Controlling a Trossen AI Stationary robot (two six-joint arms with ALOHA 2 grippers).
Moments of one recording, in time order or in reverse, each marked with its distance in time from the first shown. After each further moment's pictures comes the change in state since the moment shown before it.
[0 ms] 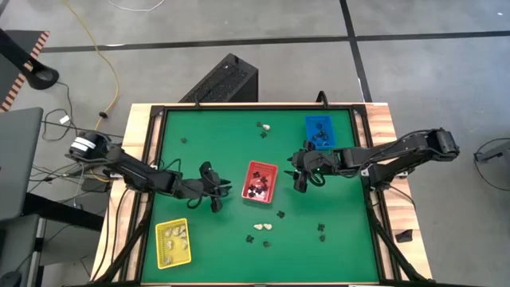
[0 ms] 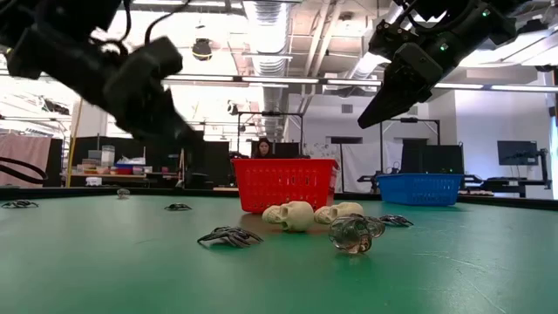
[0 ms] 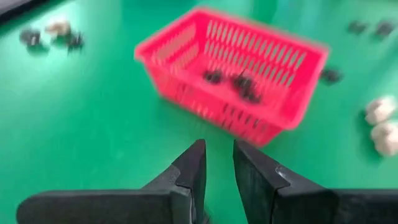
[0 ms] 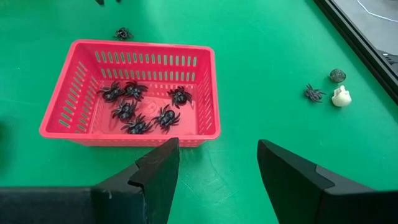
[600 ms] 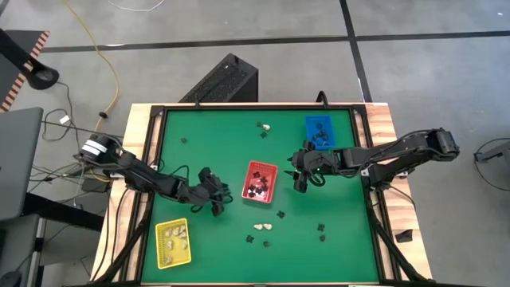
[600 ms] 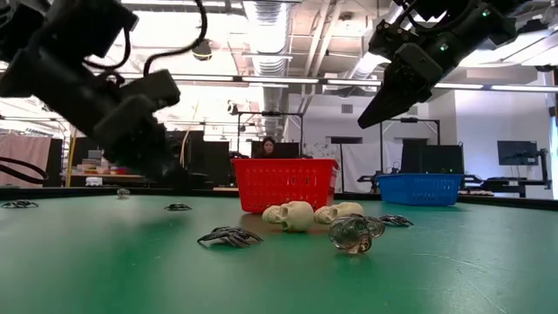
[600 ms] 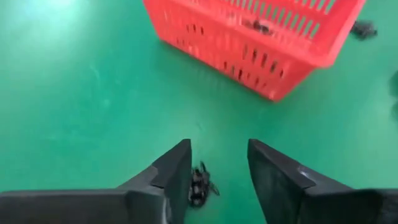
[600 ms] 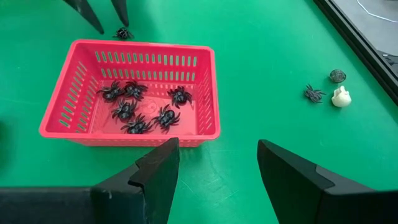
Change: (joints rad) left arm -0.031 0.142 0.001 -0.002 -0.017 -0.133; right arm 0.000 0.000 0.000 0.000 0.000 -0.003
